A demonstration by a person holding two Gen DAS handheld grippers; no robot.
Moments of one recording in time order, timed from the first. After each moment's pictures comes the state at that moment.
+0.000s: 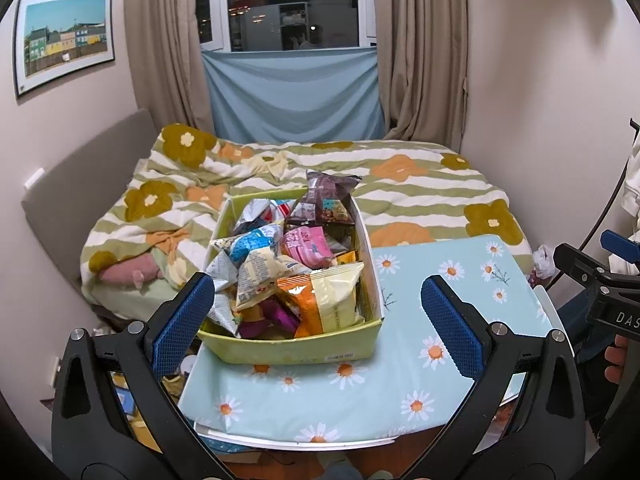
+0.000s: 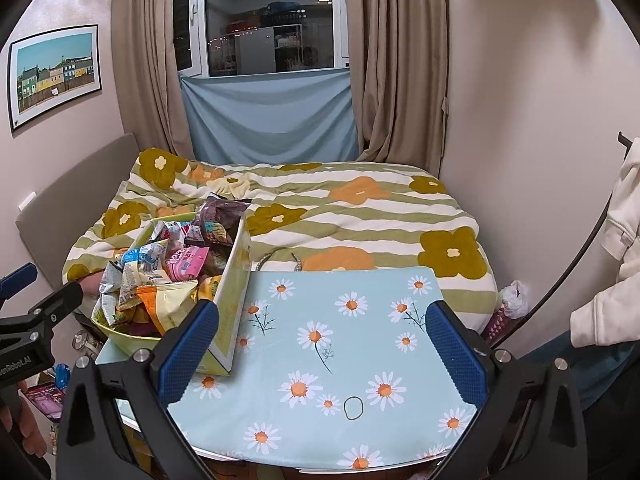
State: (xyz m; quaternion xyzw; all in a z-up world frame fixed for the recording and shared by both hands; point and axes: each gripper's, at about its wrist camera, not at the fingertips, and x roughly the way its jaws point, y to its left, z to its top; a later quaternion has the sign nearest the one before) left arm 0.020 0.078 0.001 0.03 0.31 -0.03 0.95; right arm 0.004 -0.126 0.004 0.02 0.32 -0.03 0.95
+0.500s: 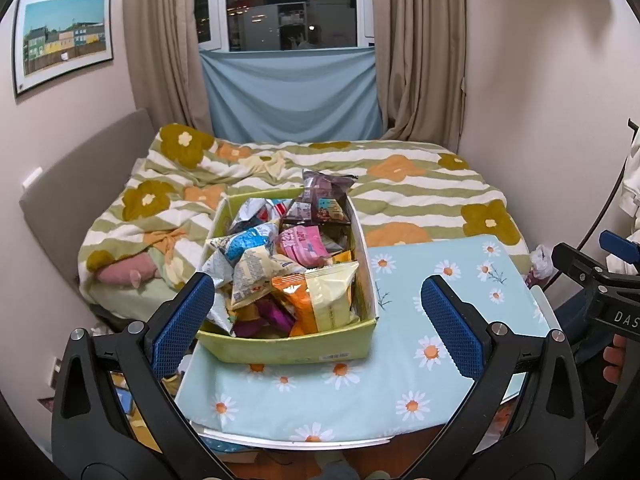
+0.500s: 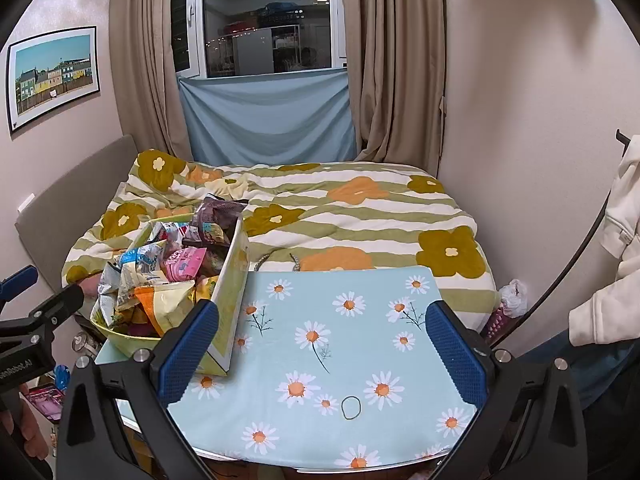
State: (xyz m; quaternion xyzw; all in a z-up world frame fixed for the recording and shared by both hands) left arm 0.021 0.073 0.001 0.03 0.31 -0.03 0.95; right arm 0.005 -0.129 0.003 0.02 0.32 -0.03 0.95
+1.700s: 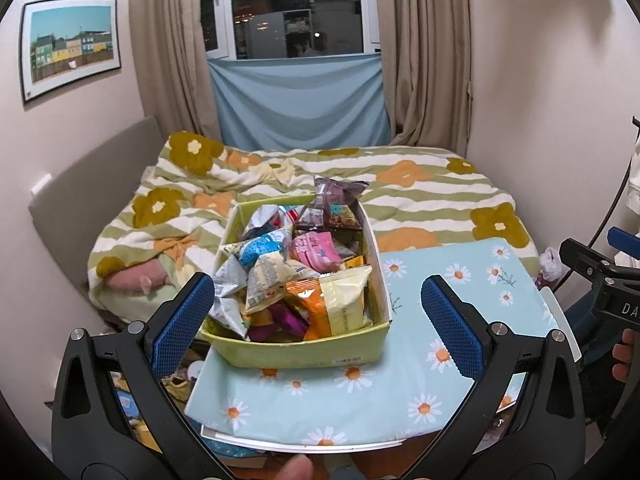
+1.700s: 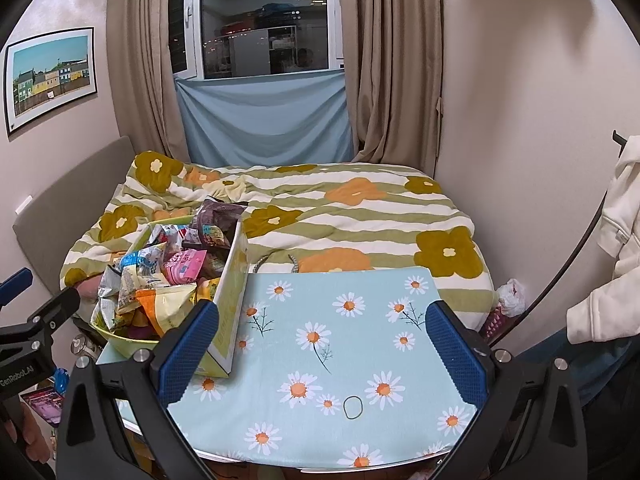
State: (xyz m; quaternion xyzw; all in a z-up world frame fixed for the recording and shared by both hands) left arm 0.020 0.068 0.004 0.04 0.30 -0.01 0.95; right arm 0.002 -0.127 0.005 0.02 0.32 -0.04 0.95
